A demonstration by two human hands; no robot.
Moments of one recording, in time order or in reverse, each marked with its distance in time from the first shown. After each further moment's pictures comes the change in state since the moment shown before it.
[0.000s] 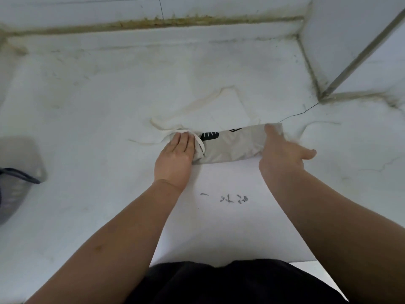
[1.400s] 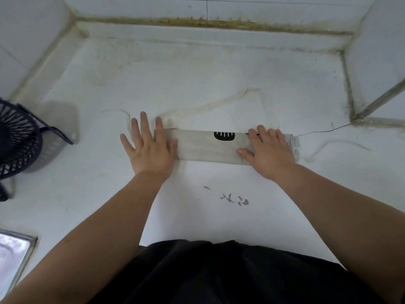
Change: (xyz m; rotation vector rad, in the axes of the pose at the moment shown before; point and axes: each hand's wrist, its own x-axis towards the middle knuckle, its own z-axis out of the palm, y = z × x) left_hand -0.042 -0.012 -0.028 0.028 -0.055 -0.755; right_hand 0.033 0.003 0.015 -1.433 -0.582 -1.303
